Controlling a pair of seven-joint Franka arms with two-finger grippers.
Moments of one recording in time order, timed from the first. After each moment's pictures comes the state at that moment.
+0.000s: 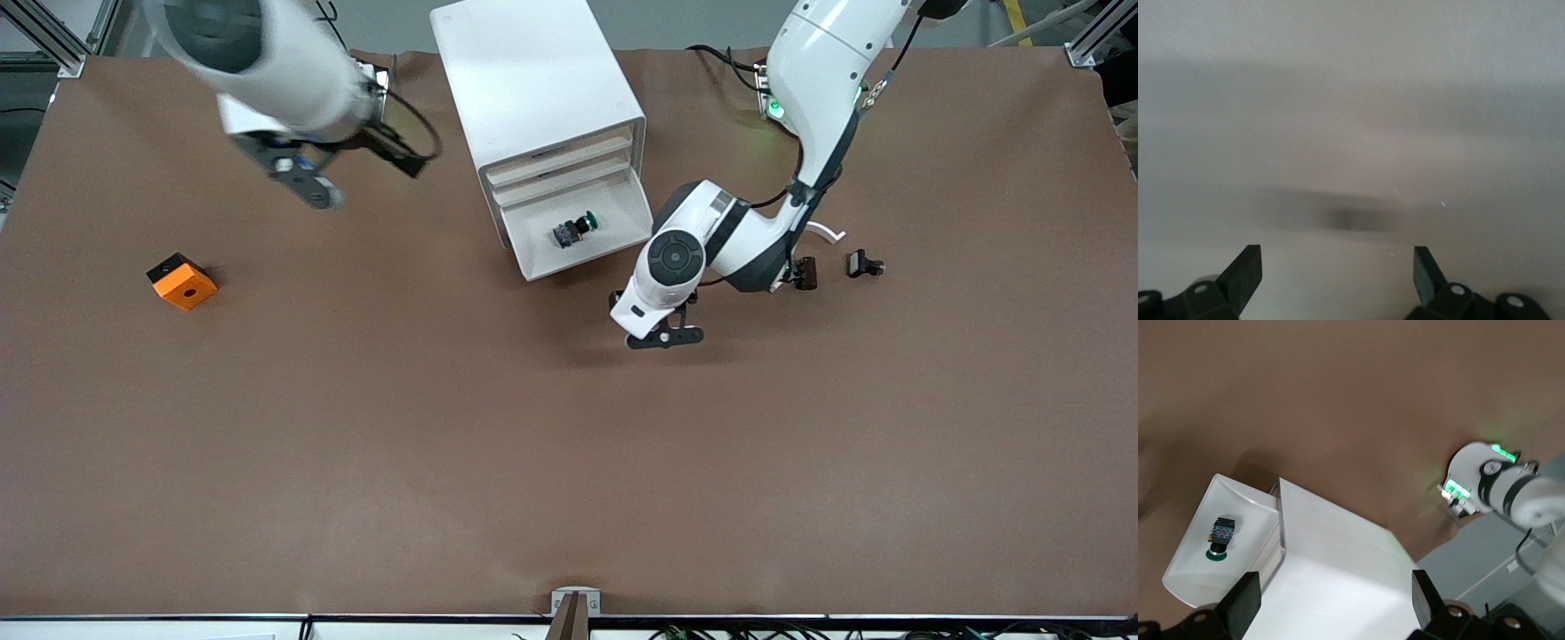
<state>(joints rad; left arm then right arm) -0.50 0.60 -0.19 -1.79 -0.05 2.21 -0.75 0.50 0.14 -0.05 -1.36 0.20 1.13 1.11</state>
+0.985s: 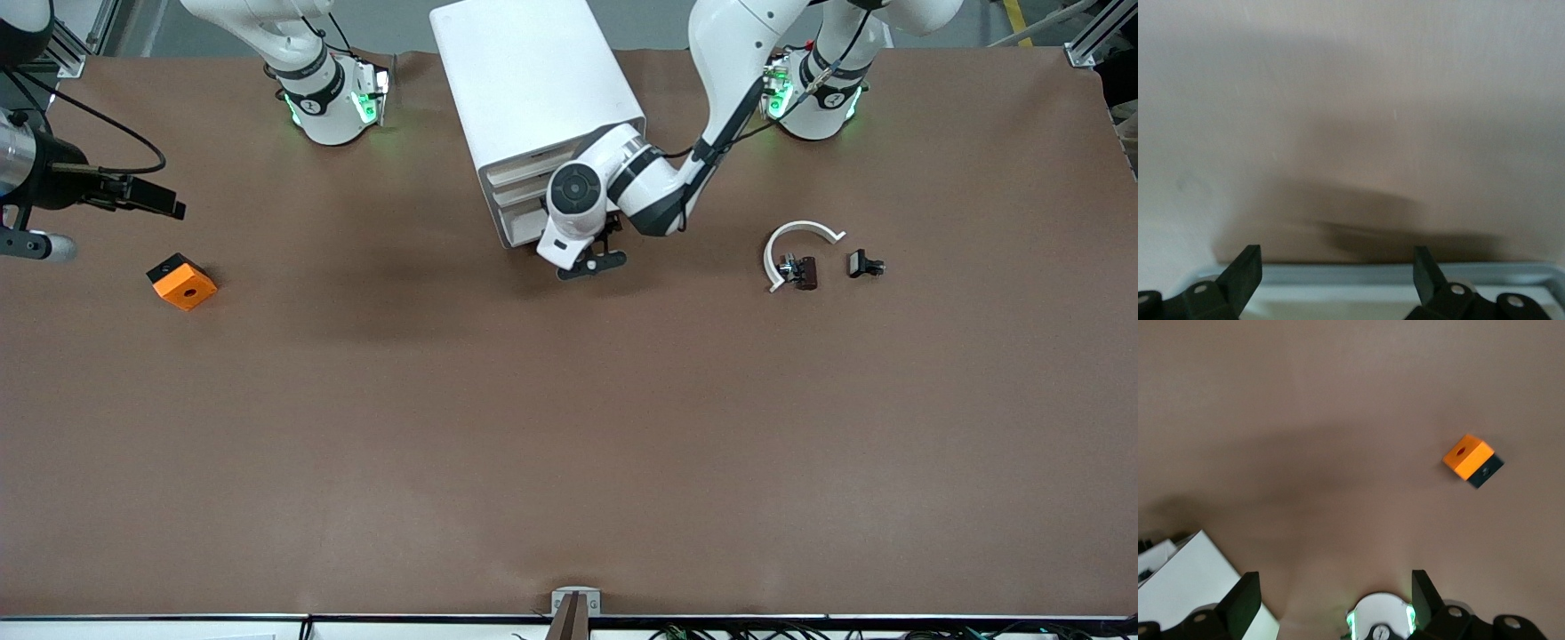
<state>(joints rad) -0.79 0.62 -0.19 -1.79 -0.15 2.20 -1.12 0.02 -0.03 -0.05 -1.68 0.04 1.43 0.11</state>
